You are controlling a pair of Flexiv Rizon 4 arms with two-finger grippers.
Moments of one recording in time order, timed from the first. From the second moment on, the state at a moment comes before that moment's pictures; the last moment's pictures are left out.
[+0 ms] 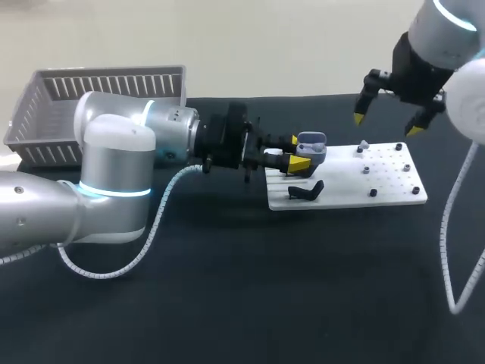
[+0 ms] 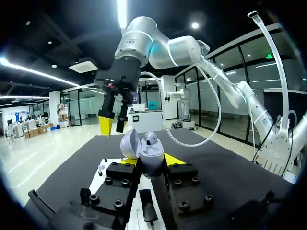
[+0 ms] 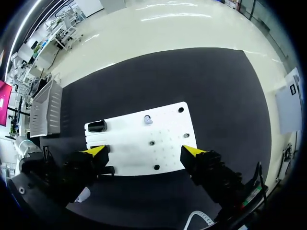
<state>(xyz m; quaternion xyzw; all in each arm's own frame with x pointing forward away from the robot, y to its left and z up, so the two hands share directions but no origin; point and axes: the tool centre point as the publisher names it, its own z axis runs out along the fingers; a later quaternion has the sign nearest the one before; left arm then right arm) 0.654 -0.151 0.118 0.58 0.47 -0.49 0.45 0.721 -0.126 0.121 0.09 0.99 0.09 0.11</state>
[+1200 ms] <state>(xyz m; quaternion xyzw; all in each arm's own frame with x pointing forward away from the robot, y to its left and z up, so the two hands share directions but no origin) 0.654 -0.151 0.118 0.58 0.47 -0.49 0.45 0.746 -0.115 0.062 0.10 0.99 0.08 0.05</state>
